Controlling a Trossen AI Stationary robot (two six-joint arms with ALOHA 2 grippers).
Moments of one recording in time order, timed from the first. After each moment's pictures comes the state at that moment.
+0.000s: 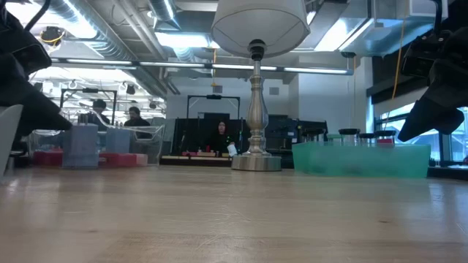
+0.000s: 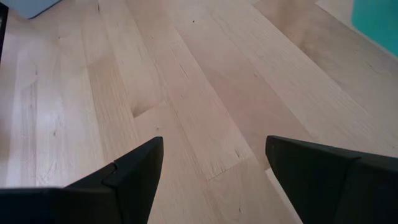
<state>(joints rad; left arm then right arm) -0.93 0.70 0.05 -0.08 -0.94 -1.03 0.57 0.77 0.28 -0.34 0.48 0.93</state>
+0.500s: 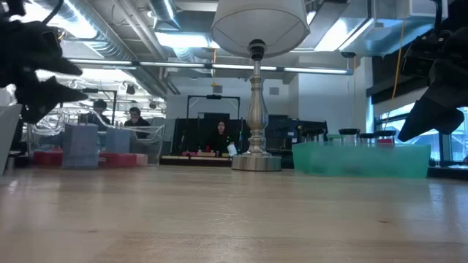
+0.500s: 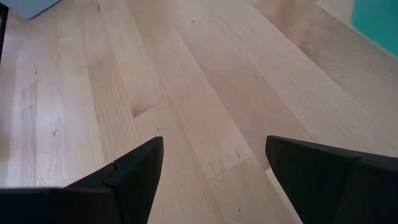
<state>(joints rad) -0.82 0.38 0.05 -0.08 -0.93 -1.03 0.57 0.77 0.28 -0.34 0.48 0.93</state>
